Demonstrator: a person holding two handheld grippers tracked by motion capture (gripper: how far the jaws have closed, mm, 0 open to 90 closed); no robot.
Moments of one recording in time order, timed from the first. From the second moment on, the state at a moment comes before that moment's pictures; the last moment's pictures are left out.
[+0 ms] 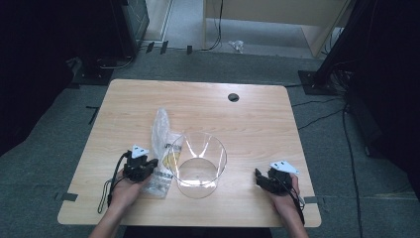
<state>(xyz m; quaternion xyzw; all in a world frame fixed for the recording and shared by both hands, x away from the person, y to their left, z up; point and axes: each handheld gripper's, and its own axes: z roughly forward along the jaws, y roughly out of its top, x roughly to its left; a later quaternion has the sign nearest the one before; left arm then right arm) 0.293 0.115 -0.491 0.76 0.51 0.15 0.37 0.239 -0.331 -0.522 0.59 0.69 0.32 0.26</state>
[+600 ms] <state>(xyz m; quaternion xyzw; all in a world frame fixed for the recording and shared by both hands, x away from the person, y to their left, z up) 0.277 0.134 -0.412 0.67 0.52 0.22 0.48 0.242 -0.304 -0.524 0.58 0.70 0.32 0.25</state>
